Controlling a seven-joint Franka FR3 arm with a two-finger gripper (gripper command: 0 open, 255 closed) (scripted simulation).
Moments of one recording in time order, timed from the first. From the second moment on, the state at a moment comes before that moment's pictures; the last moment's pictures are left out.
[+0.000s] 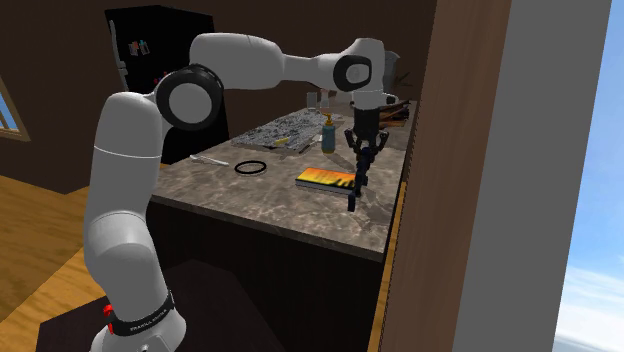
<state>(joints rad) 0.02 0.36 -0.20 -1.32 0.07 1.74 -0.56</state>
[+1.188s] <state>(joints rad) 0.00 0.41 -0.21 -1.09 0.08 1.57 -0.56</state>
